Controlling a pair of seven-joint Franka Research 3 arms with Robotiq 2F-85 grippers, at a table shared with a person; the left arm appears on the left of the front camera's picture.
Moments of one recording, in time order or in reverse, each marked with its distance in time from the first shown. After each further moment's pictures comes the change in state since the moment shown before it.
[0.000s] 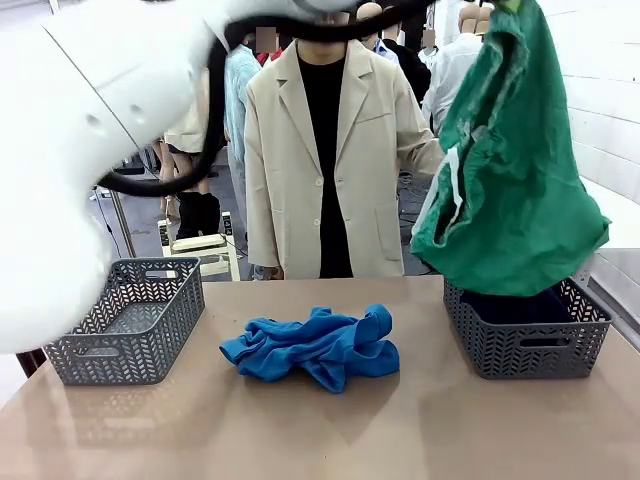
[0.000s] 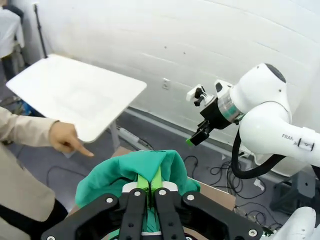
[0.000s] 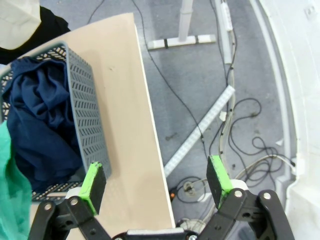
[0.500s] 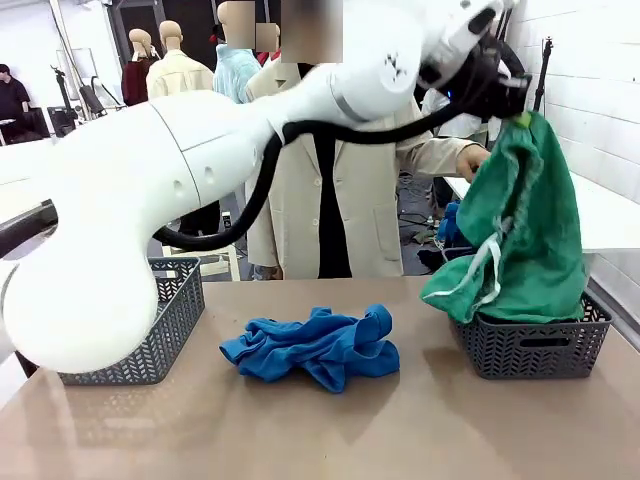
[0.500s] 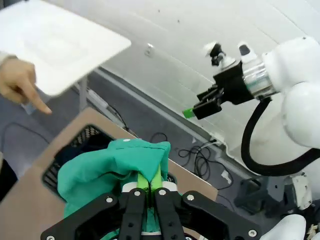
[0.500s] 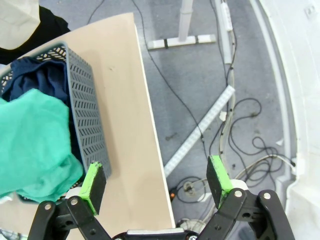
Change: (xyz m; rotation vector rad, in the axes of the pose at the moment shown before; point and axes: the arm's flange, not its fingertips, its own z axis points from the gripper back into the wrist) left arm -0.096 0.022 -0.122 -0.110 0.152 0.233; right arm 0.000 0.000 0.000 0.000 0.000 0.000
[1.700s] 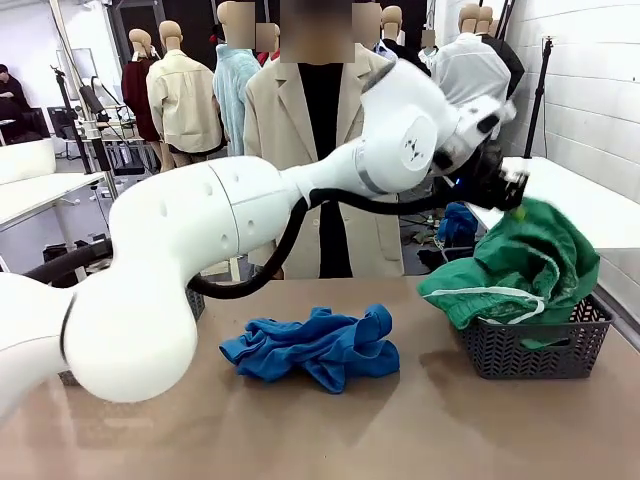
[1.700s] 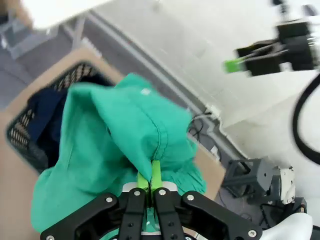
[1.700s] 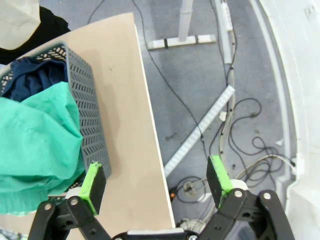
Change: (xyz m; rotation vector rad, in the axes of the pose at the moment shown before) left arm -0.080 0.049 -0.097 -0.009 0.213 0.165; right arm 0.000 0.000 0.000 0.000 0.000 0.000
